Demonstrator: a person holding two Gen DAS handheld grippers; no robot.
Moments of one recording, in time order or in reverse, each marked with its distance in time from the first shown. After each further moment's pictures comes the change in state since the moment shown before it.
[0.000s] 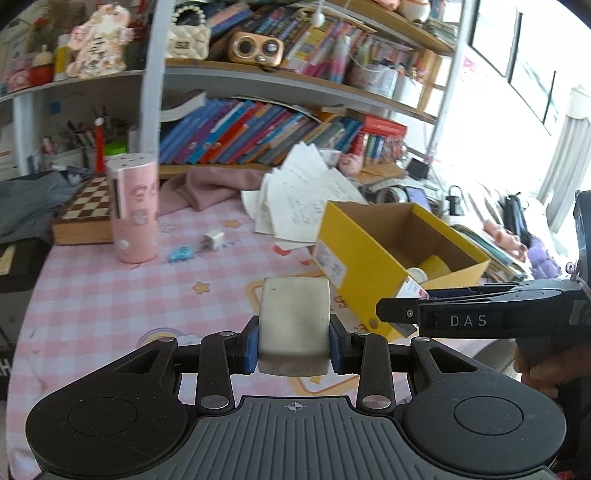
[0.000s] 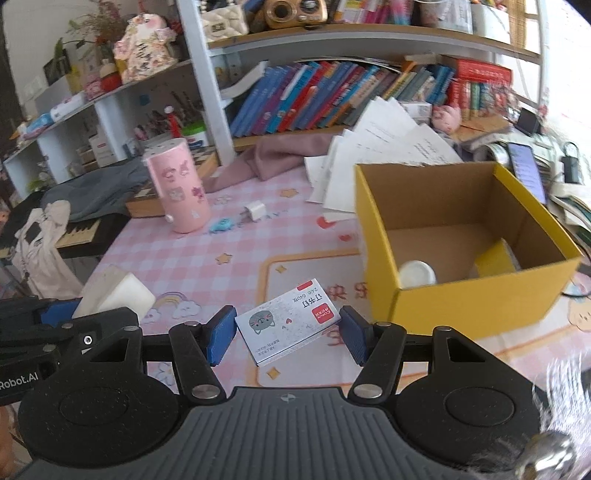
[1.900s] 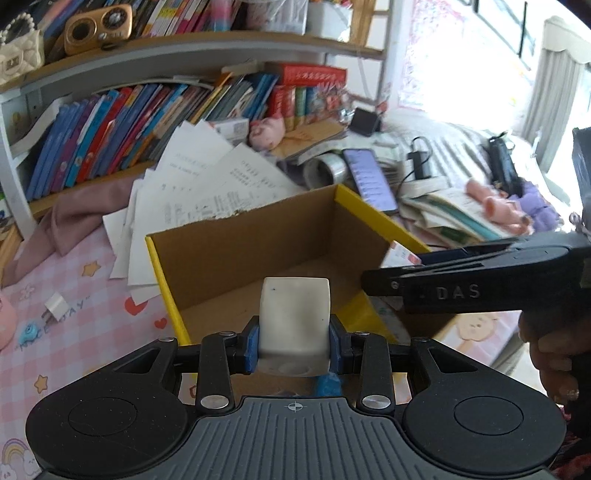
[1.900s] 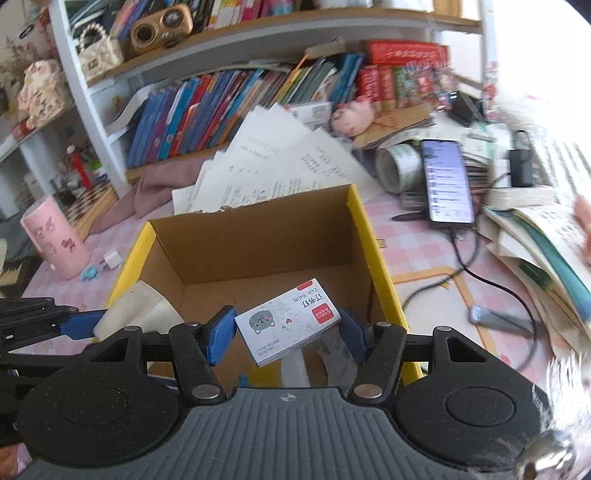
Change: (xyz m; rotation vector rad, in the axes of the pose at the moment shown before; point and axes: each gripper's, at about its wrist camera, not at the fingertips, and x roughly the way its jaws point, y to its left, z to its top) left arm 0.206 -0.182 0.077 0.158 0.141 0.005; right arm 0.057 -0.243 0.083 0.025 0.027 -0.012
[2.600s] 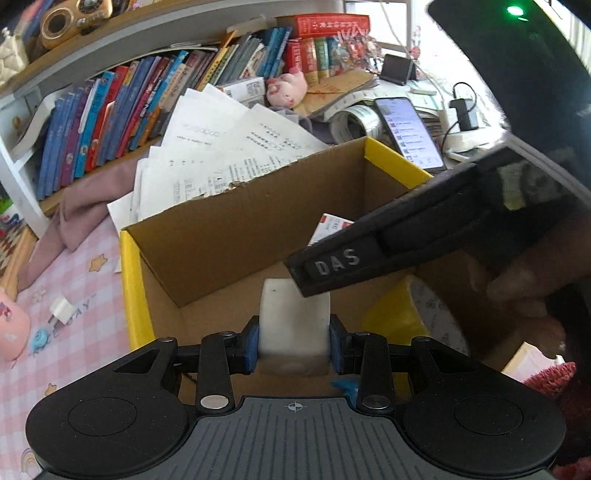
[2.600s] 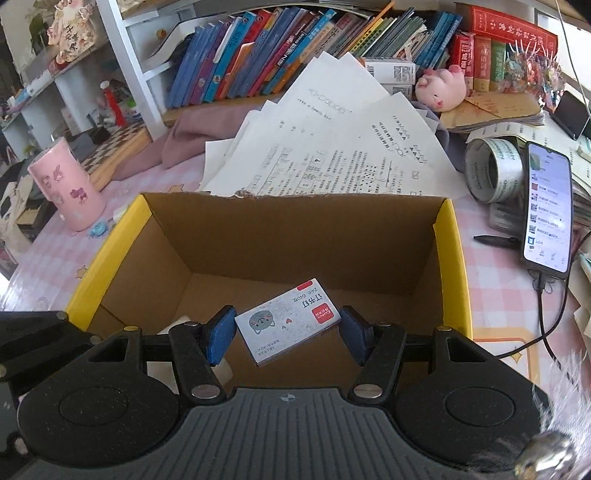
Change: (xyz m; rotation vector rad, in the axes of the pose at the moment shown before) left arm 0.058 -0.015 0.009 0.045 0.133 0.161; right arm 0.096 -0.003 0.043 -0.159 0.162 0.162
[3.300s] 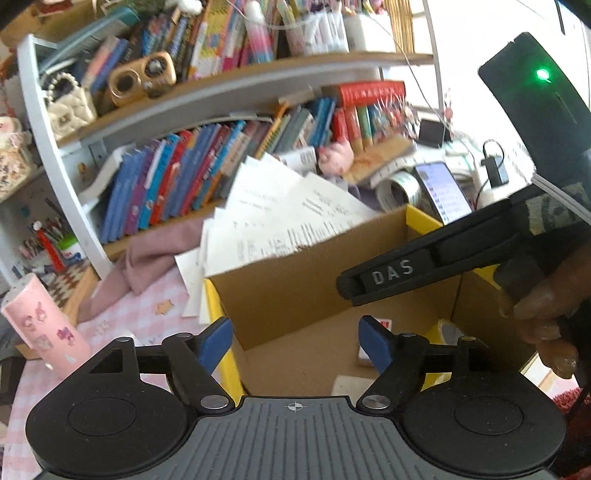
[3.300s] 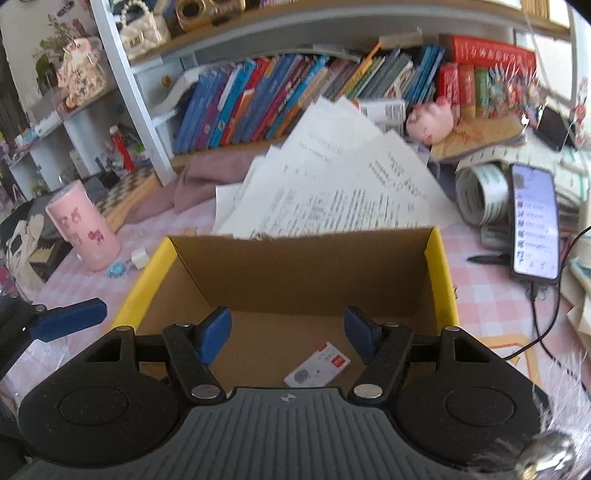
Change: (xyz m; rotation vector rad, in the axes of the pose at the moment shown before) left arm -0.052 0.009 -0.011 -0.013 -0.247 0.167; right arm -0.038 0.013 -0.007 0.050 -0.160 0.000
